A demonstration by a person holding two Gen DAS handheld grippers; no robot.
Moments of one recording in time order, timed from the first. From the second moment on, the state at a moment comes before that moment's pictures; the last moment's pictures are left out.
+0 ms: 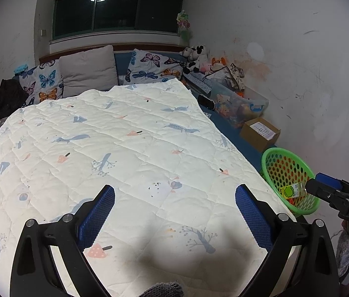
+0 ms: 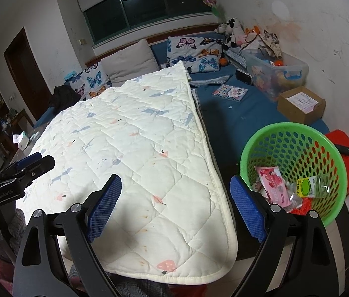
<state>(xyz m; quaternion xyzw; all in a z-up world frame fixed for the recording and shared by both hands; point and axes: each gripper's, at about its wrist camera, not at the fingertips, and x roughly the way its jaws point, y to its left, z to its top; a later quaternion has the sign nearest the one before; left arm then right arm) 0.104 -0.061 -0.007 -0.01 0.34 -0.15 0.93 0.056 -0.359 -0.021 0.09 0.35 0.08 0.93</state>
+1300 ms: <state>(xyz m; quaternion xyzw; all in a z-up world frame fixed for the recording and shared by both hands) 0.101 -0.060 -0.014 -0.01 0.35 -0.15 0.93 0.059 -0.352 -0.020 0.09 0.35 0.09 0.93</state>
